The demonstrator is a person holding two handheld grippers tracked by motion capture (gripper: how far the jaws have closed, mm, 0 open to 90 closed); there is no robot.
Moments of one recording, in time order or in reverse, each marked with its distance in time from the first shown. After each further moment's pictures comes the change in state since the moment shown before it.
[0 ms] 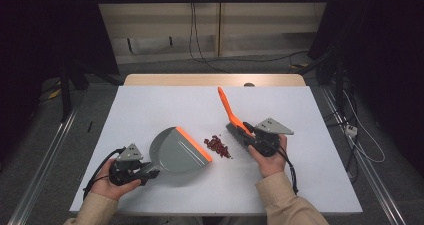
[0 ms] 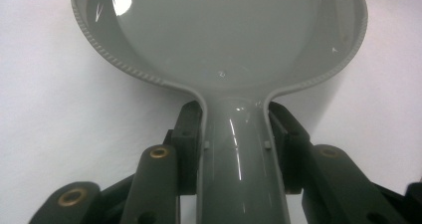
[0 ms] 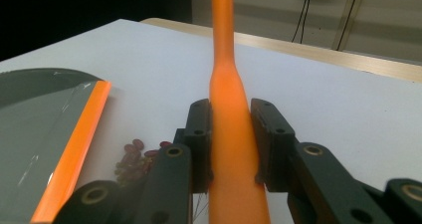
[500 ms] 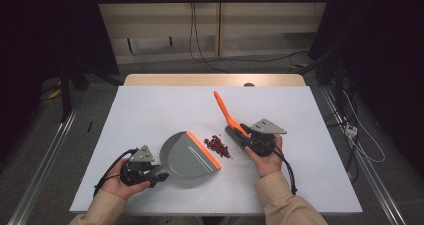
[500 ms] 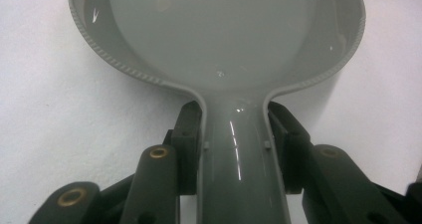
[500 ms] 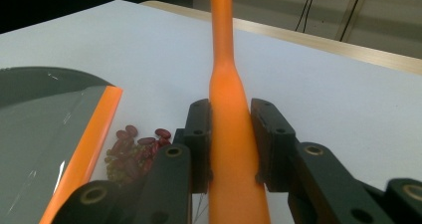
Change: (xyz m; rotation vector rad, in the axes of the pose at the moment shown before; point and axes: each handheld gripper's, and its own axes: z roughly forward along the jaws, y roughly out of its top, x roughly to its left) left arm -0.009 0.007 0.018 0.025 -0.055 0.034; right arm 0.002 -0.007 0.012 0.044 0.001 -0.042
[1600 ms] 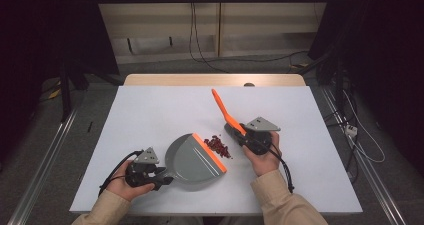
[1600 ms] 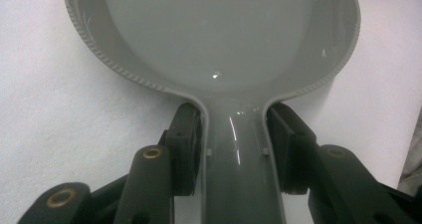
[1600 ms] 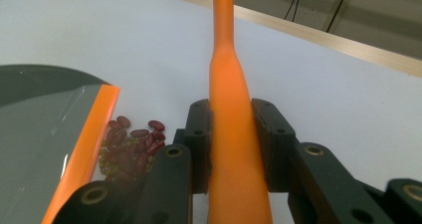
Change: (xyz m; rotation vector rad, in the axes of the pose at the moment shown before) left arm -0.005 0.001 0.011 0.008 -0.062 0.005; right arm 0.009 0.010 0.004 0.076 -0.052 -0.058
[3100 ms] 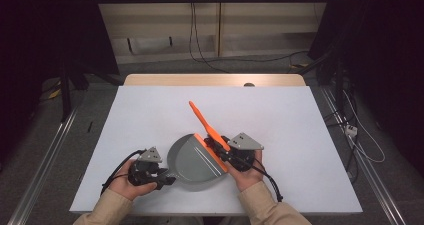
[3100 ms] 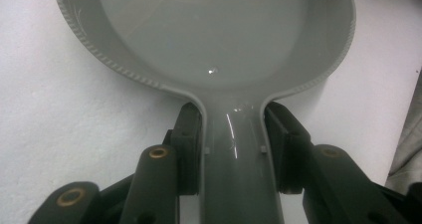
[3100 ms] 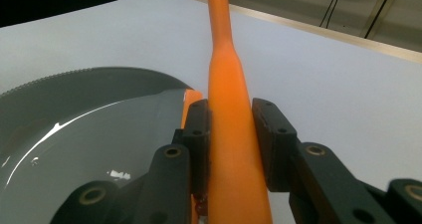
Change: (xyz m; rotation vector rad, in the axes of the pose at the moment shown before) left arm -0.002 0.007 0.004 0.027 -0.032 -0.018; right arm 0.060 -0.016 -0.001 -0.076 0.082 -0.001
